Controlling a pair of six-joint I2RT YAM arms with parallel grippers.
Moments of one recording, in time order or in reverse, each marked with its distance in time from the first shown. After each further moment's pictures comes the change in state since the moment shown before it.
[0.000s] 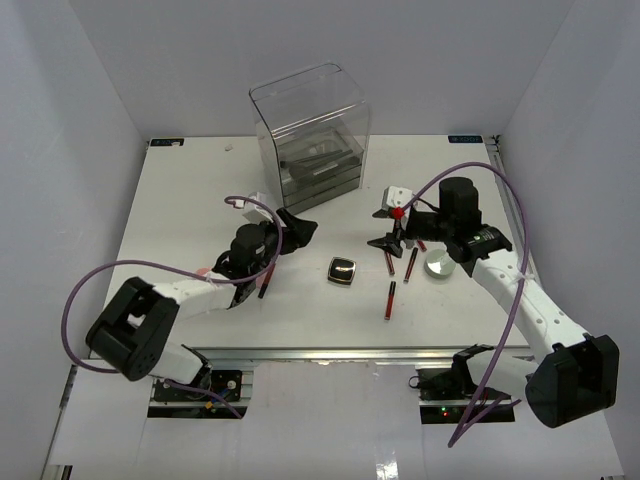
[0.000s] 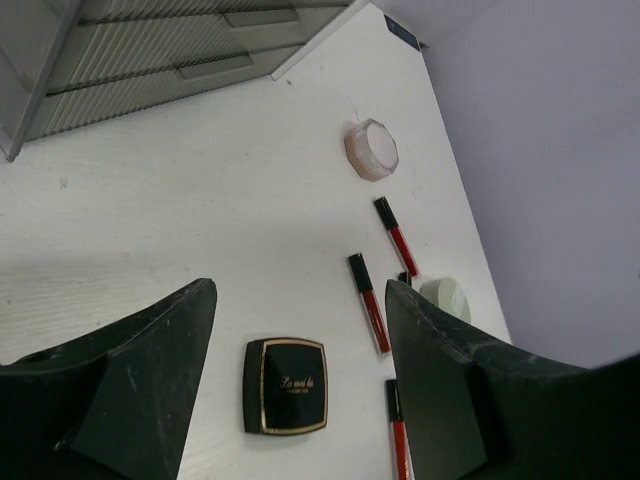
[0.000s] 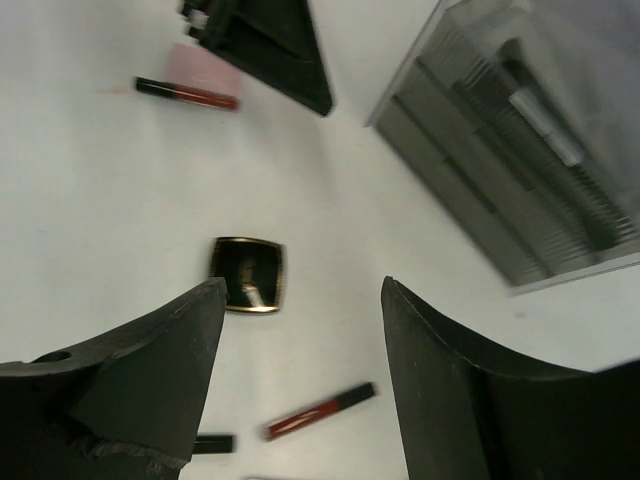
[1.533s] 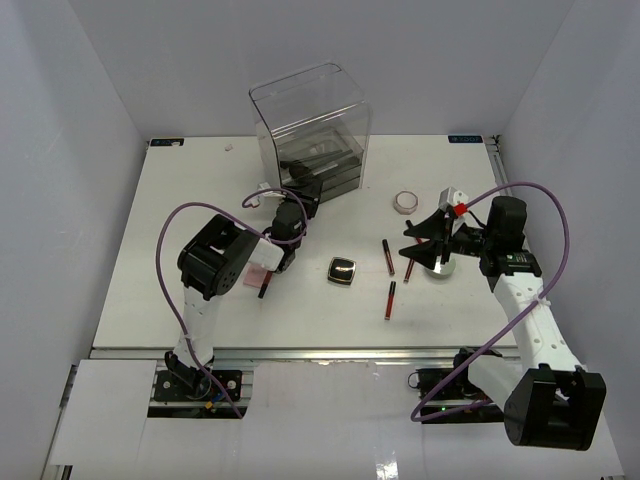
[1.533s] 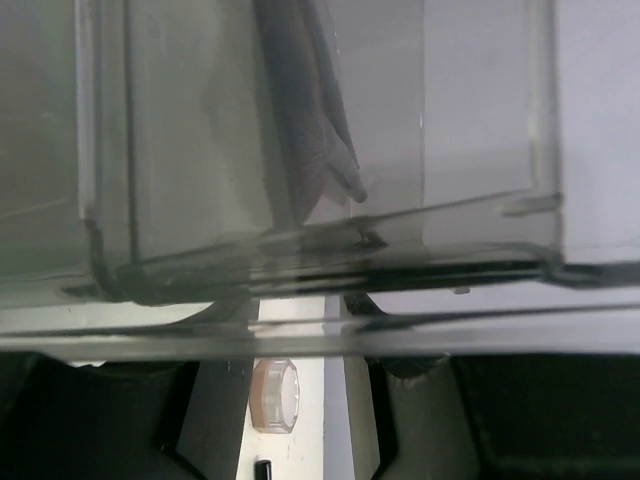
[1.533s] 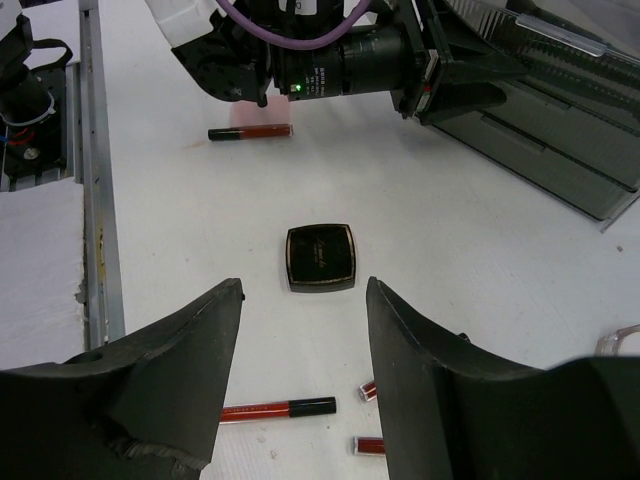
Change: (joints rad) left arm 0.001 0.756 0.458 0.452 -0.398 -0.587; right arm -0.395 -0.144 -0.217 0.066 -0.478 0.297
